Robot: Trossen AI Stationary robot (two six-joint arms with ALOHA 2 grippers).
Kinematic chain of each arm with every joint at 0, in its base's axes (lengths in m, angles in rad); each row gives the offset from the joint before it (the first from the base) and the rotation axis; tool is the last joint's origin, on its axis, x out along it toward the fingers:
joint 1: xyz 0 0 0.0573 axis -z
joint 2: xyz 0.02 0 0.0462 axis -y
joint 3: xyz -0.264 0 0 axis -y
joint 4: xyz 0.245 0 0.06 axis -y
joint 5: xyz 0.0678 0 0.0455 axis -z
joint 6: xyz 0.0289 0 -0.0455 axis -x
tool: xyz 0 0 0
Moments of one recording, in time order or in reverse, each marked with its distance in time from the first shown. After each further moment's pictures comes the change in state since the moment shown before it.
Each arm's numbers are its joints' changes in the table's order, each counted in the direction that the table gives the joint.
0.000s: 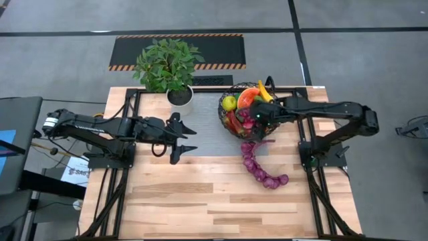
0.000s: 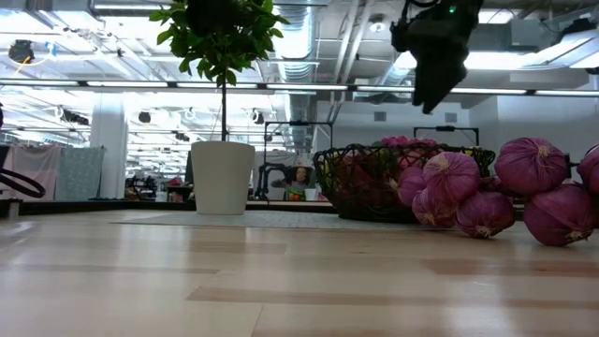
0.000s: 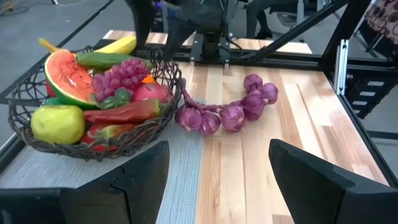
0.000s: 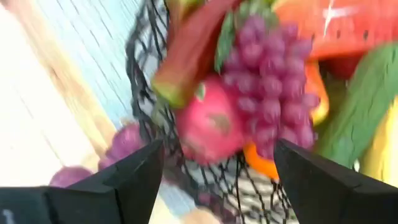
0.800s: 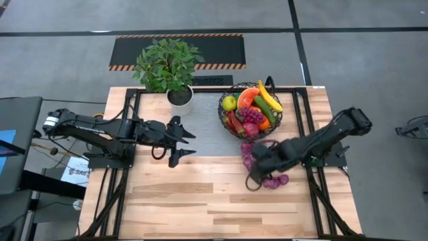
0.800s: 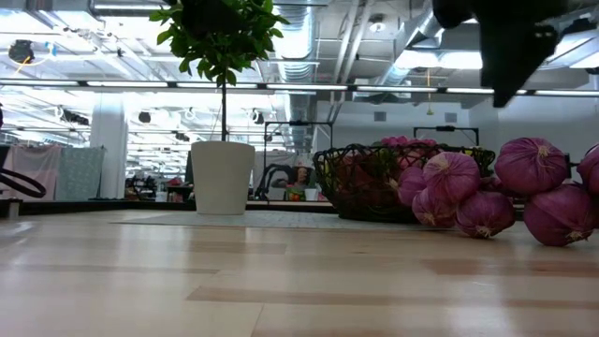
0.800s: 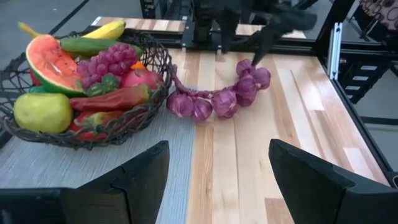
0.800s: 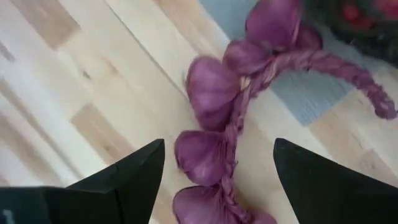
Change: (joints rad) left arm 0.026 -0.005 -0.009 -0.037 0.007 0.008; right arm -0.551 -0.112 -0.002 -0.086 0.004 -0.731
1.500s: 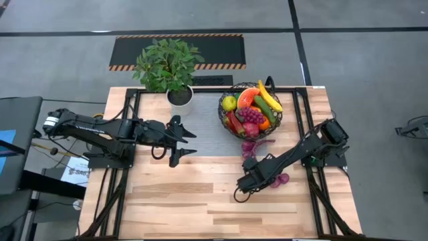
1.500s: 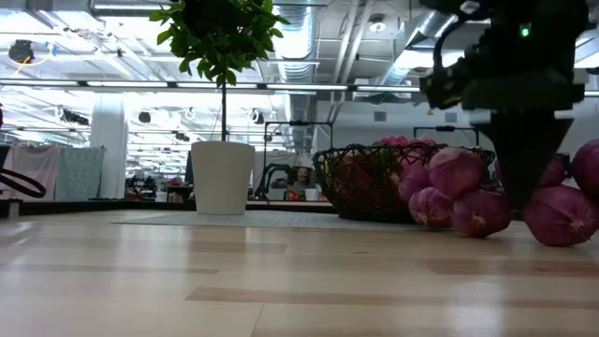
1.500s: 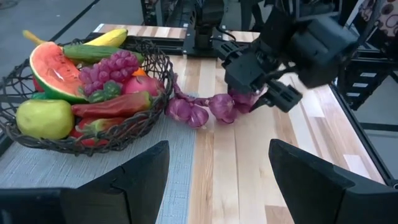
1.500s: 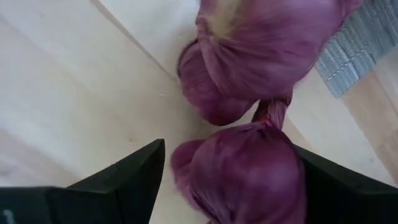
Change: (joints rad) left arm 0.004 0.000 0.000 0.026 -0.009 0.000; right arm -0.063 -0.349 -0.007 0.046 -0.054 -0.117
